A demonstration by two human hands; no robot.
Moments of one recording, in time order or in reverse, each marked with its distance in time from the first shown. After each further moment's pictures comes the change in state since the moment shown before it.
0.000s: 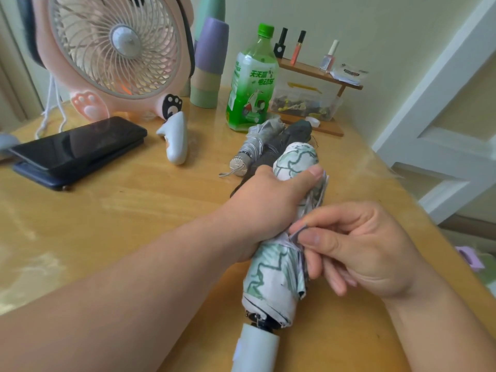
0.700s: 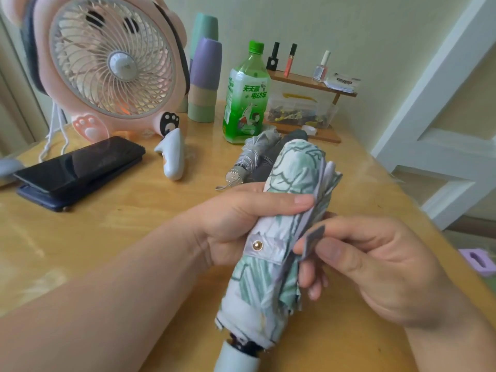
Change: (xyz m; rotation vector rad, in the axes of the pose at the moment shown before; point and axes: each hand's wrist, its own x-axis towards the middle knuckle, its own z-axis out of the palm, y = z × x) left_hand -0.002 0.006 -0.024 -0.489 -0.955 0.017; right_hand -0.012 -0.003 -0.005 0.054 -0.026 -0.154
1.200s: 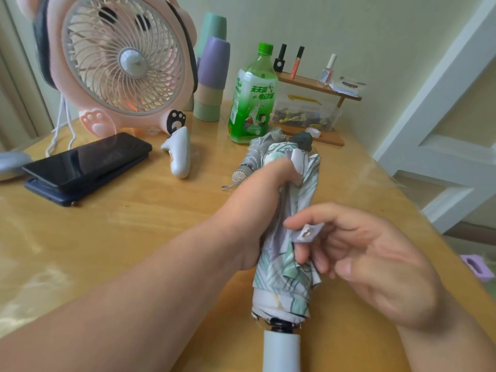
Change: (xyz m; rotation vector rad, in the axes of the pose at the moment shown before) left_hand 0.017 0.012 -0.013 0.401 0.809 -0.036; right_hand 0.003 0.008 -0.005 -0.097 -0.063 0.016
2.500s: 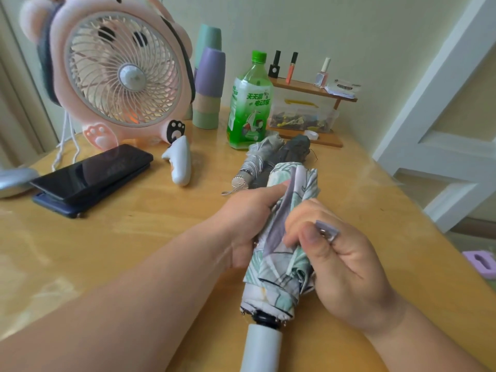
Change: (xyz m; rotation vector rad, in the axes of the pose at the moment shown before) left_hand -0.009 -0.018 0.010 -0.520 -0.082 -0.183; right_hand 0.022 0.027 0.026 -0.434 0.289 -0.417
